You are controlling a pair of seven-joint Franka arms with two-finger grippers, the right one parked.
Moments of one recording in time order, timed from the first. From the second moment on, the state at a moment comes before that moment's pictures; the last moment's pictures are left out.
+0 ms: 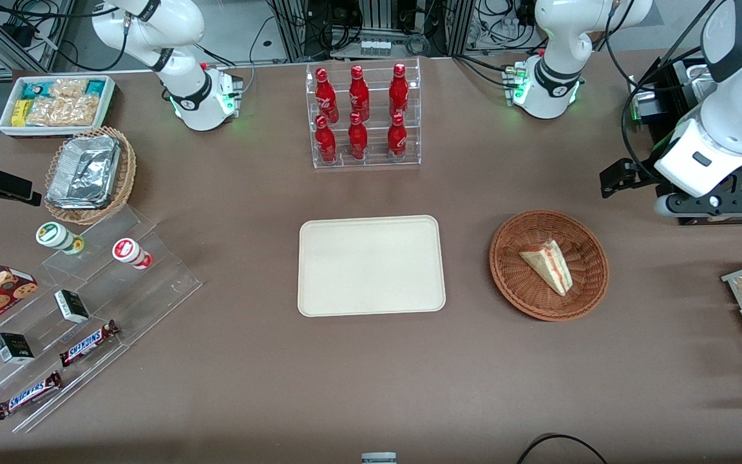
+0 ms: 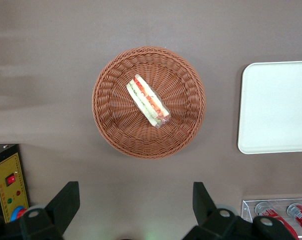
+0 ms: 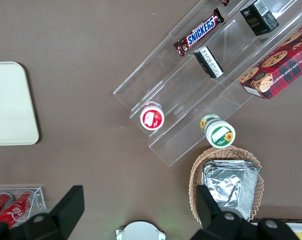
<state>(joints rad) 0.01 0.00 -0.14 -1.66 -0.02 1.58 -0.12</state>
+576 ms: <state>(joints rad) 0.00 0.07 -0.15 -1.67 -0.02 1.59 -0.12</state>
